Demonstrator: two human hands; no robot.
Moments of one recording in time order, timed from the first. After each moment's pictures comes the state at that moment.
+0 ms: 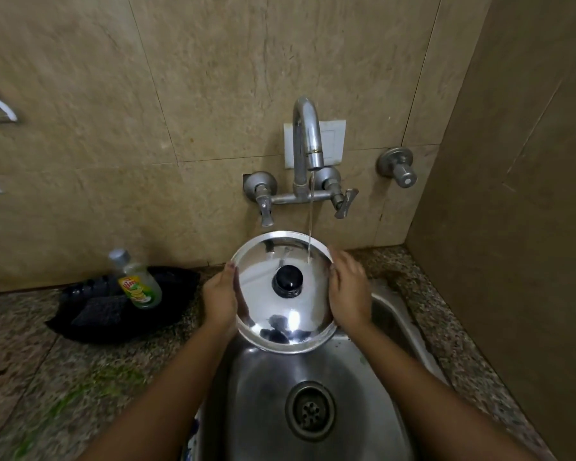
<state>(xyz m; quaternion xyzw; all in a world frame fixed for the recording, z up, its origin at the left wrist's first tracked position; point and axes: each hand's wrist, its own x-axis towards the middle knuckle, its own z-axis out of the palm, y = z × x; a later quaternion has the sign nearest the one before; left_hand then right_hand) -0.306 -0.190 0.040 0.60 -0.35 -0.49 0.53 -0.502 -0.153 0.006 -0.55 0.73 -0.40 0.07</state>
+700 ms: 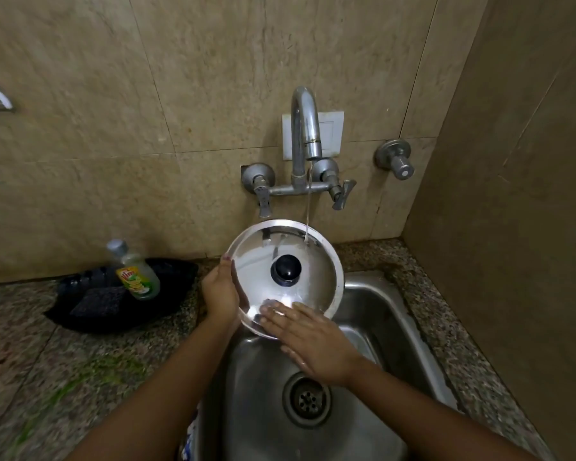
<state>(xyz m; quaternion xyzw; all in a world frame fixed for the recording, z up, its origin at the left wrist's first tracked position) -0.312 -0.181 0.038 0.57 -0.33 -0.47 0.59 -0.469 -0.089 -0.026 -0.88 0.45 -0.12 -0.07</state>
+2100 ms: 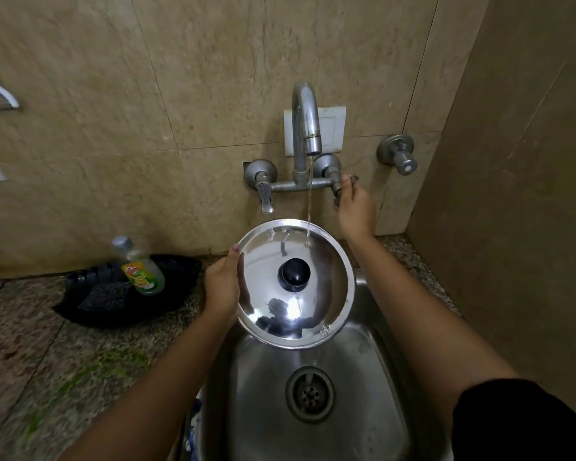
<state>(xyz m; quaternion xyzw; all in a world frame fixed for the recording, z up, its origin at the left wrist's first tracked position) -0.306 -0.181 0.043 0.57 -0.40 -0.48 0.53 -0.521 -0.225 0.093 -0.43 0.67 -0.58 0.18</state>
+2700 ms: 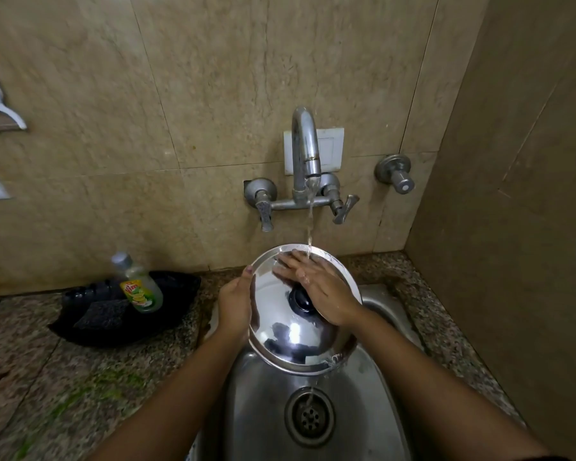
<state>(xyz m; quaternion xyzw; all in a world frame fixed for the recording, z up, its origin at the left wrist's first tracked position) -0.322 -0.176 0.039 0.57 -0.41 -0.50 0.51 -0.499 -0.169 0.032 -0.79 0.53 -0.27 0.14</state>
